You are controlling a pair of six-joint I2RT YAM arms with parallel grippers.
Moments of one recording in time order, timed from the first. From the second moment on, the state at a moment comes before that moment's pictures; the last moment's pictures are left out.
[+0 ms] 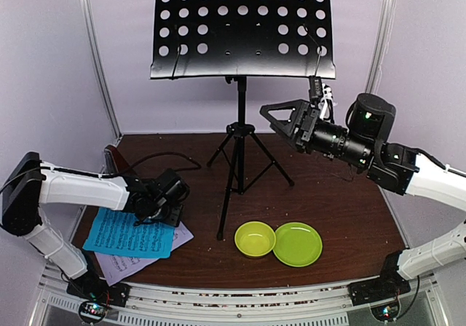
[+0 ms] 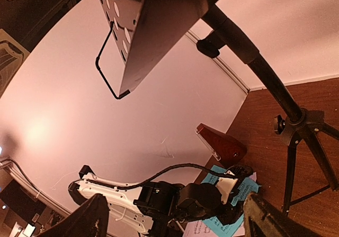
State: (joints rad) left arm -0.86 1.53 0.83 -0.46 -0.46 -0.52; right arm 0.91 1.15 1.08 0.14 -0.10 0.85
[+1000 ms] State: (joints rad) left arm -0.83 1.83 1.08 -0.60 -0.59 -0.53; right arm 0.85 1.07 1.00 0.22 -0.10 0.86
